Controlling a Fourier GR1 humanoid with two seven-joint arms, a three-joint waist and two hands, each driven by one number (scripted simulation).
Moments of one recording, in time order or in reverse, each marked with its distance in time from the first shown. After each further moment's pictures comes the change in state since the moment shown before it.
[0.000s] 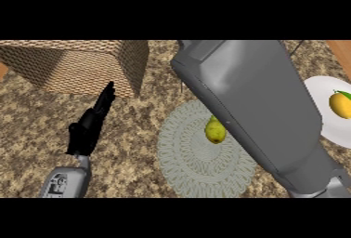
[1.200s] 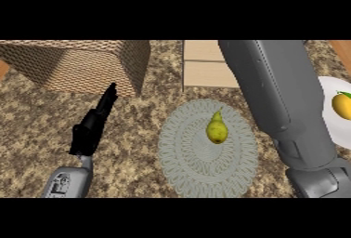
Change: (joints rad) left arm 0.000 -0.007 -0.003 0.019 -0.013 -0.001 -0.022; right arm 0.079 -0.043 -0.232 0.292 -0.051 -0.504 -0.296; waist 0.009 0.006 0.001
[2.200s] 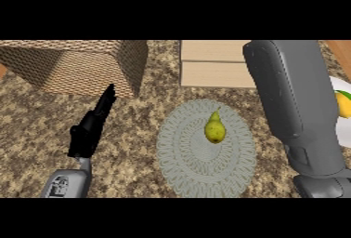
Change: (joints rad) left arm 0.017 -0.005 0.003 -0.024 -0.001 0.001 0.018; right arm 0.126 -0.029 -0.060 -0.093 0.105 0.012 0.143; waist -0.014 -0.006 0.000
